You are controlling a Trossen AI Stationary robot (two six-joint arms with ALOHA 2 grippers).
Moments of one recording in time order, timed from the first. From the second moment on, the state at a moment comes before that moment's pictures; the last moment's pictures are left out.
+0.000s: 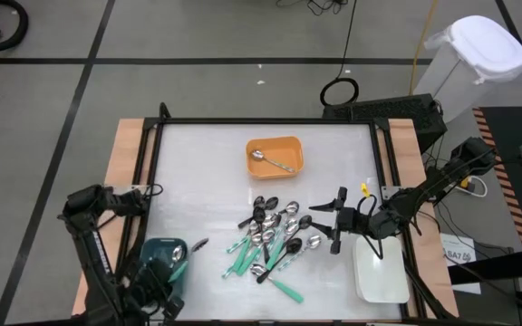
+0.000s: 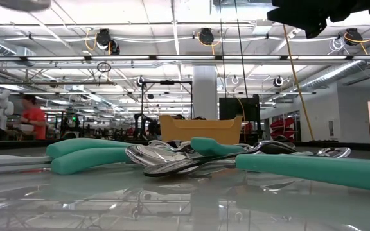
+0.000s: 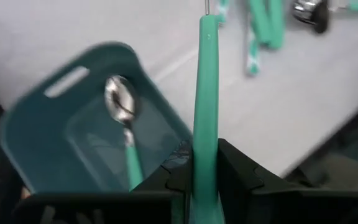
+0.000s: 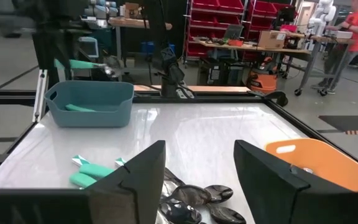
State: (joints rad) left arm -1.12 1.83 1.66 -1.57 -0.39 -2.08; right arm 0.60 1.08 0.42 0.52 0.78 0.07
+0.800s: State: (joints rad) left arm -1.18 1.75 1.45 -1.42 -0.13 -2.32; right arm 0.60 1.08 0.42 0.45 0.79 0.09
